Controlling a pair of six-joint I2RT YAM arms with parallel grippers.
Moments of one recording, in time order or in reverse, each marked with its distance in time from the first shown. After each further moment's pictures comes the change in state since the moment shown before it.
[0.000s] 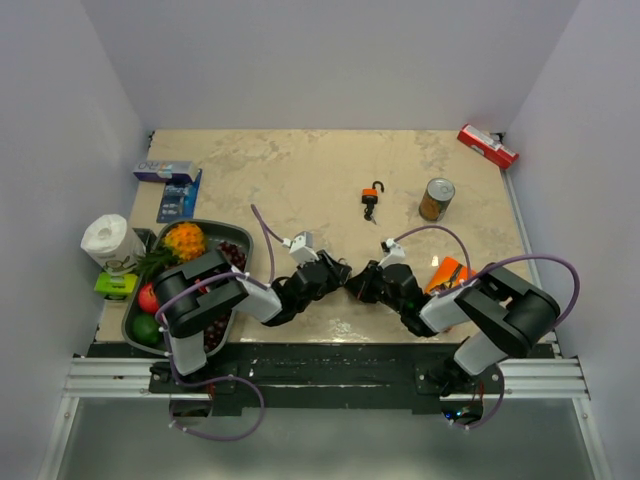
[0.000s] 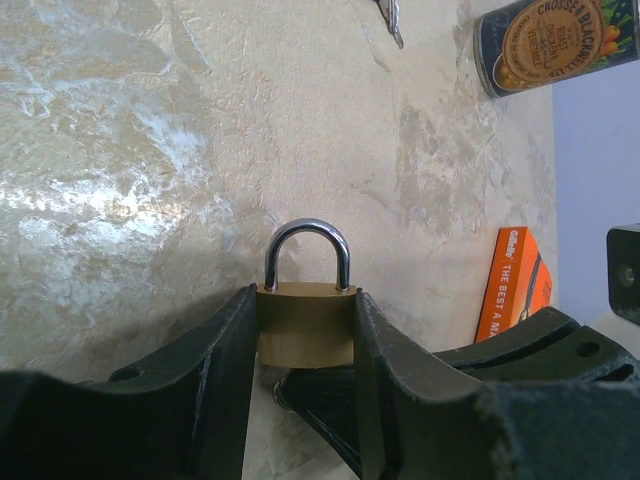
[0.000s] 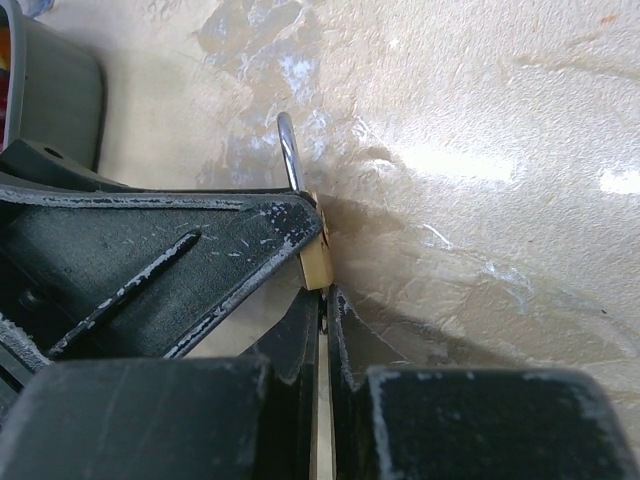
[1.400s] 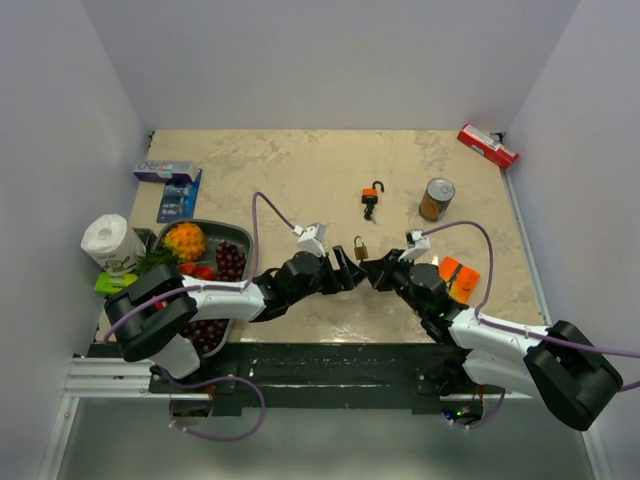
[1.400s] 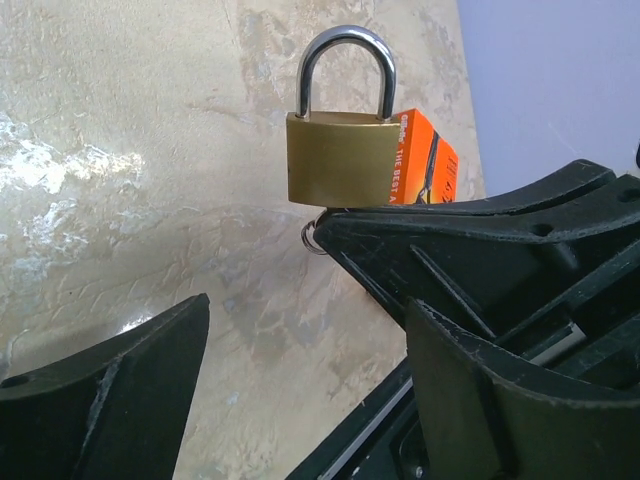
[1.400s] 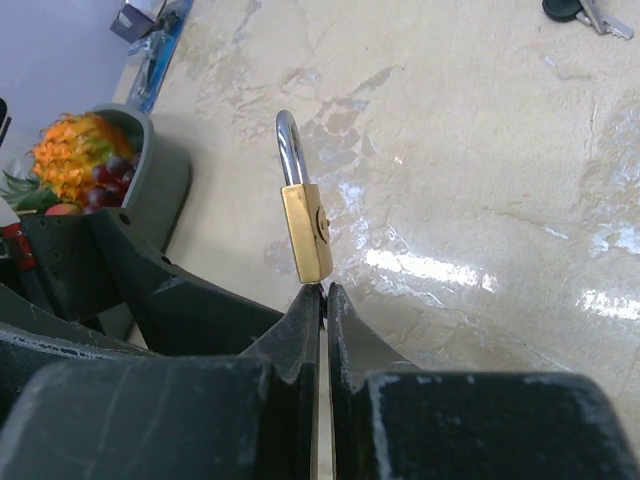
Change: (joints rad) left arm 0.003 -0.274 0.026 -0.222 0.243 0.144; right arm -0.052 -0.481 -0.050 -0.219 0.045 -0.127
